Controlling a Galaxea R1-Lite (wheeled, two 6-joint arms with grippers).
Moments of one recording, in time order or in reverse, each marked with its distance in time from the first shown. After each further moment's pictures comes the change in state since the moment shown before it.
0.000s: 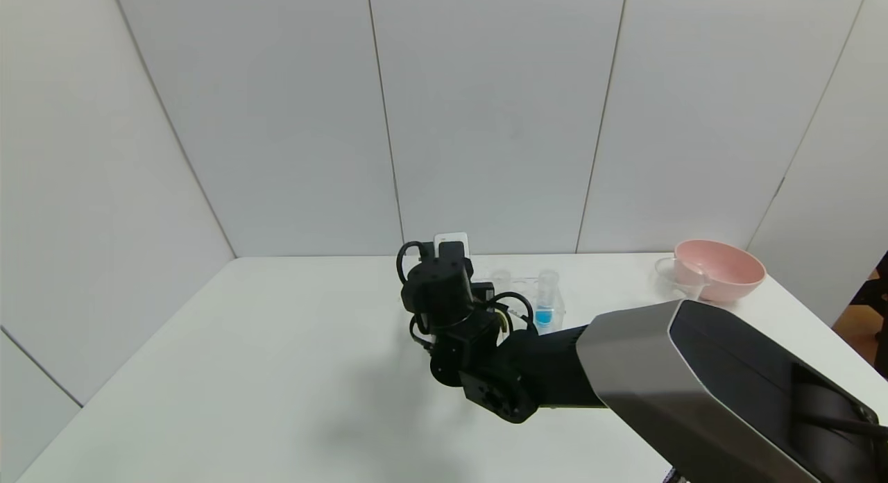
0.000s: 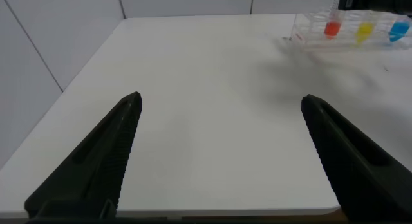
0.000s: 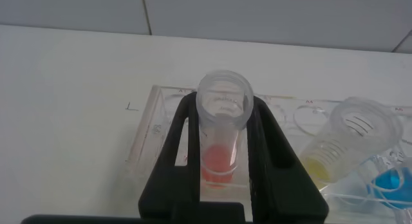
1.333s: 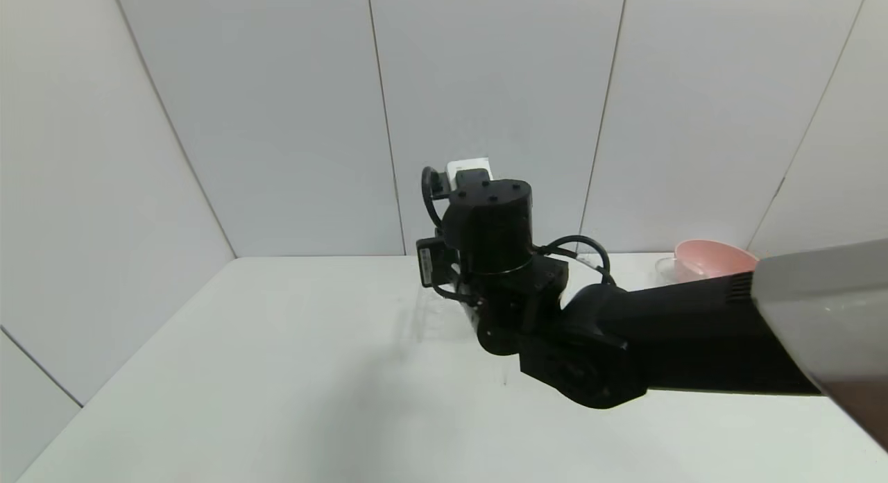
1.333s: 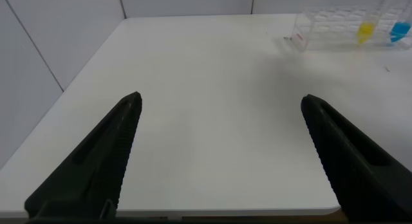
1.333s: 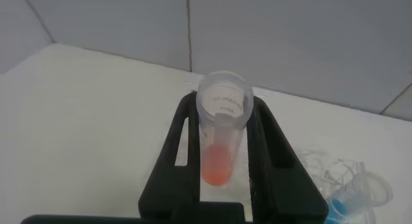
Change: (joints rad) left arm 0.000 0.000 0.000 0.000 0.000 0.001; right arm 0.012 -0.325 0.221 -0.008 0.178 -0.111
